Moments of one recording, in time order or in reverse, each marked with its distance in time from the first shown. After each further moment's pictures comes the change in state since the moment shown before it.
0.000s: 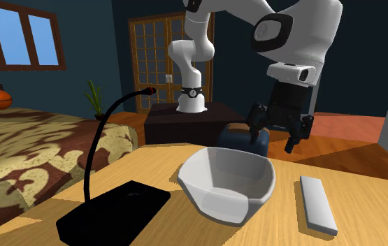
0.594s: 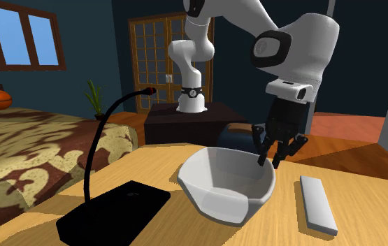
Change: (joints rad) arm 0.010 0.069 -0.013 0.020 -0.016 0.047 0.020
